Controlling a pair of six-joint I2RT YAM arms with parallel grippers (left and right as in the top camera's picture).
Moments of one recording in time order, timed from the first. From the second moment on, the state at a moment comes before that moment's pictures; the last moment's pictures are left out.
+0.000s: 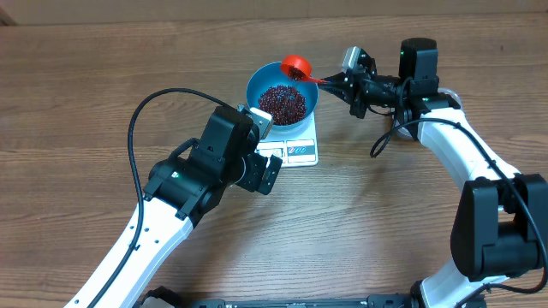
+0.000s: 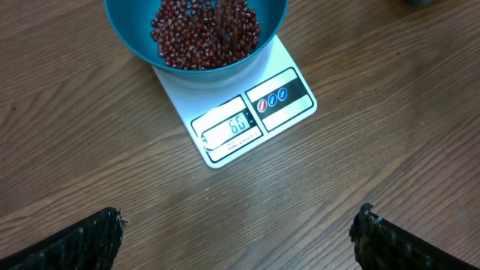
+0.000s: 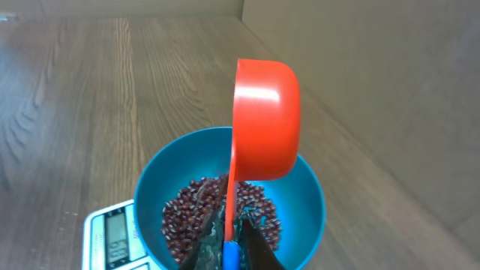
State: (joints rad) left arm -0.53 1.27 1.14 -0.80 0.01 -0.07; right arm 0.09 1.81 1.23 -0.02 -1.01 -0.70
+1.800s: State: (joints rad) left arm -0.53 1.27 1.14 -0.80 0.01 -0.07; right arm -0.10 1.60 1.24 -0.40 -0.45 -0.09
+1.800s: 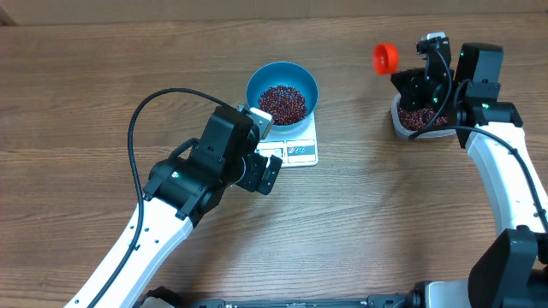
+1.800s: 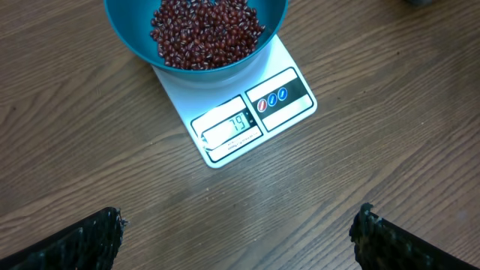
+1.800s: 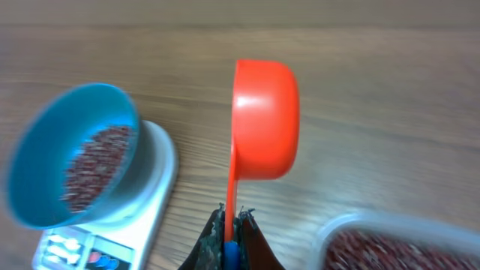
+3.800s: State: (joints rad) left arm -0.53 1.27 1.14 -0.80 0.01 -0.07; right arm -0.10 1.51 1.24 -0.77 -0.01 -0.06
